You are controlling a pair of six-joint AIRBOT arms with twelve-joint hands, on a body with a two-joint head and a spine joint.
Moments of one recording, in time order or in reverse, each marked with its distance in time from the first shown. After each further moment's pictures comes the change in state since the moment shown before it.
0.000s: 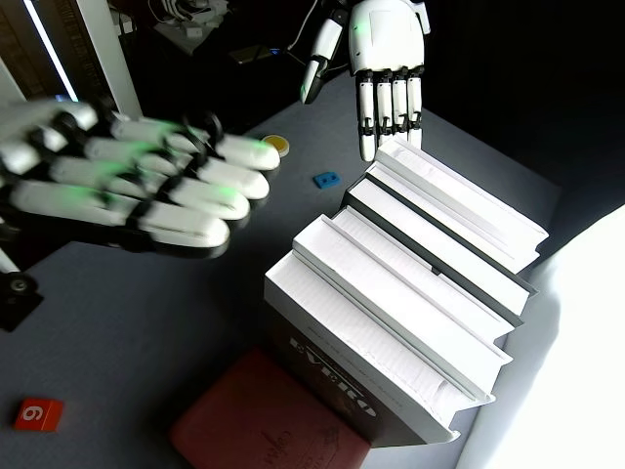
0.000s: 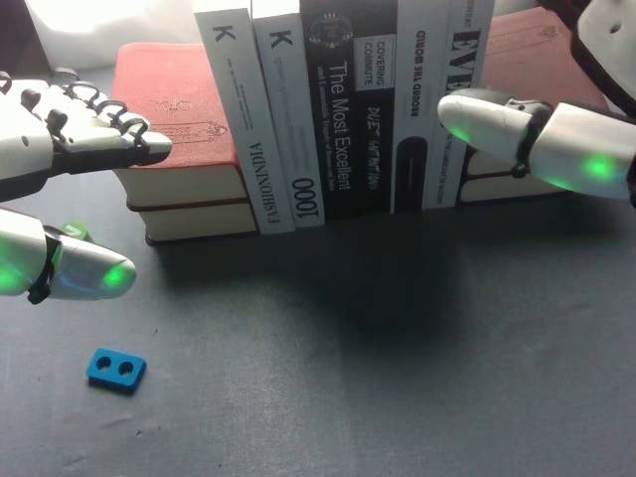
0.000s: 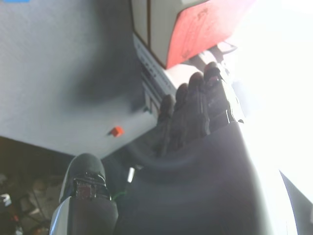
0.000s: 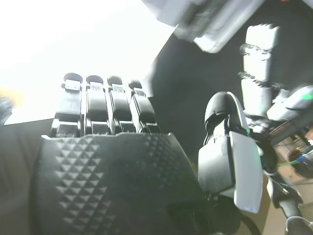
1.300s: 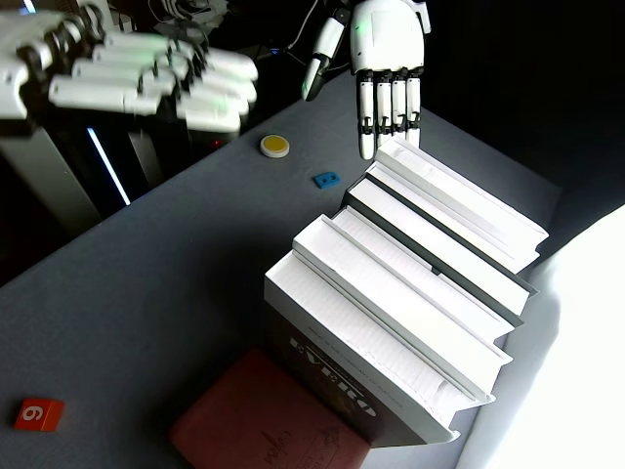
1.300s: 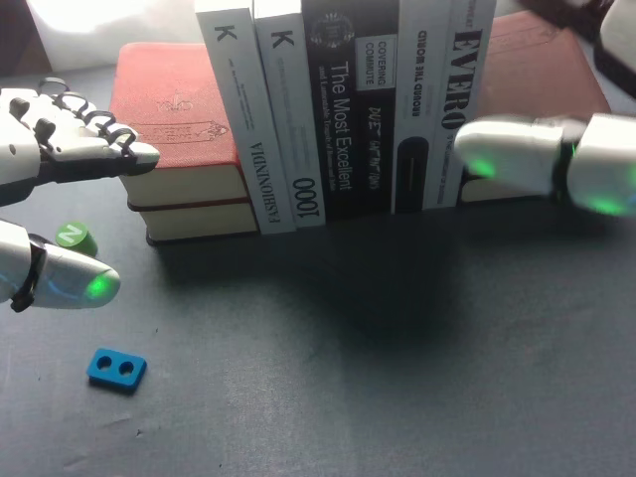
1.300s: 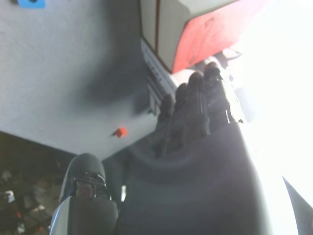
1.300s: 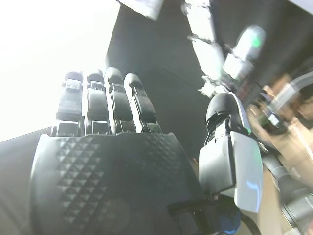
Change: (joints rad) left arm -0.006 0.007 0.018 0.003 -0.052 0.016; right arm 0.153 0.210 -0.153 0.115 -0.371 0.082
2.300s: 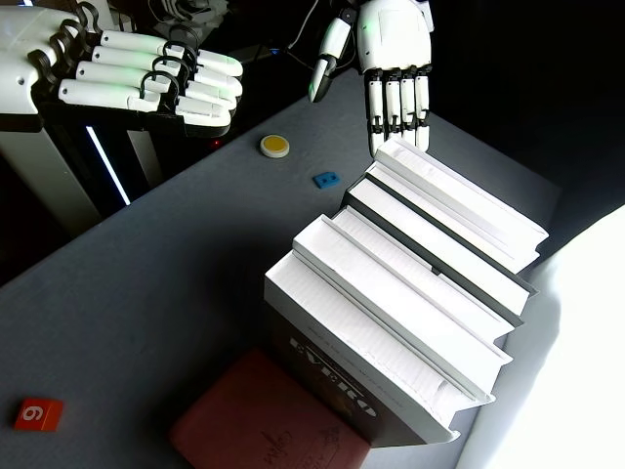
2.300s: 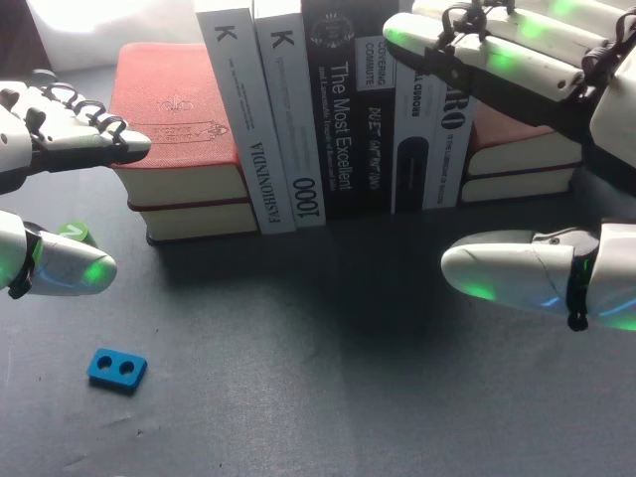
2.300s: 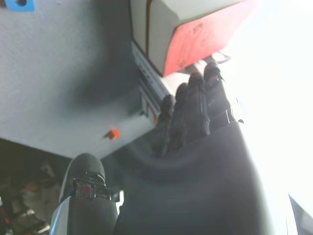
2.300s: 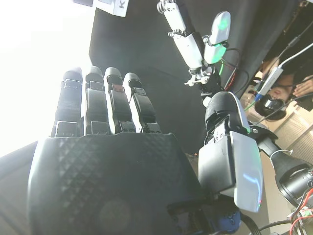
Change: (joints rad) left arm 0.007 0.002 0.009 -0.003 0.029 -0.024; right arm -0.043 0.113 -0.099 -0.347 -0.096 0.349
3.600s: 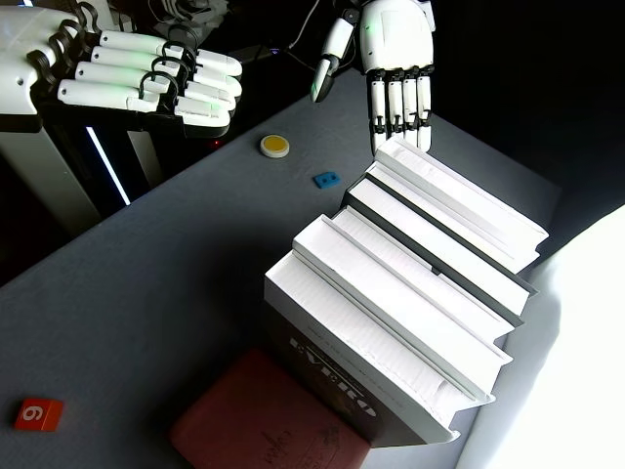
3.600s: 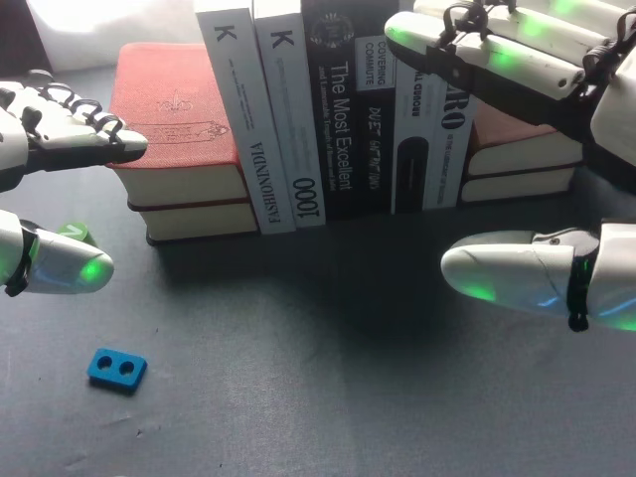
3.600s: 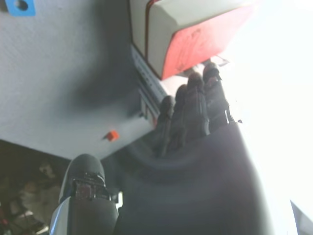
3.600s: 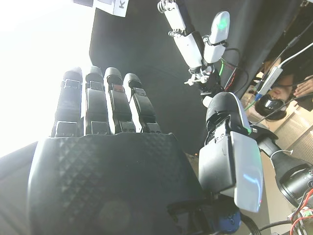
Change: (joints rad) left arm 0.003 0.000 0.006 0.000 0.000 -0.008; right arm 0.000 0.000 0.000 0.002 0.000 0.000
